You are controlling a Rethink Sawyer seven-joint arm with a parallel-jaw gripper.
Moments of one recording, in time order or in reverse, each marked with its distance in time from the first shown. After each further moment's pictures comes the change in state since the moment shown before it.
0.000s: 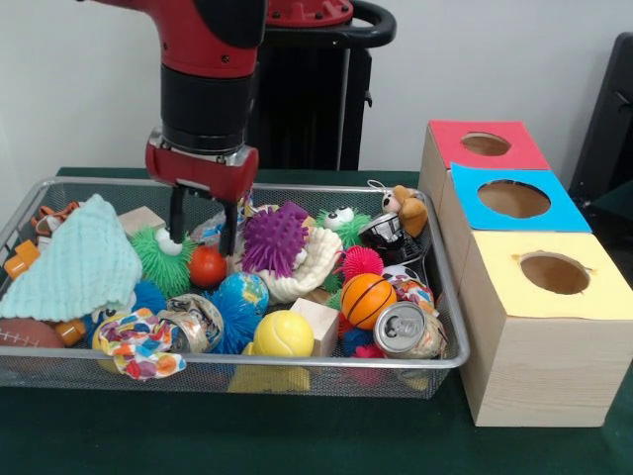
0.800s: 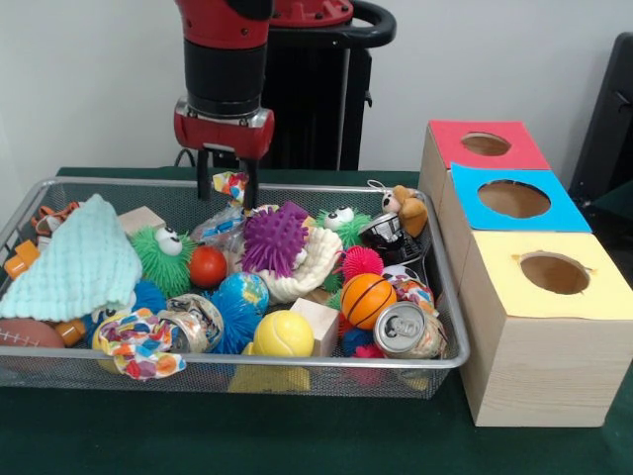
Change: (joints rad) arm -0.102 -0.096 0.098 0.229 -0.141 -0.056 -0.001
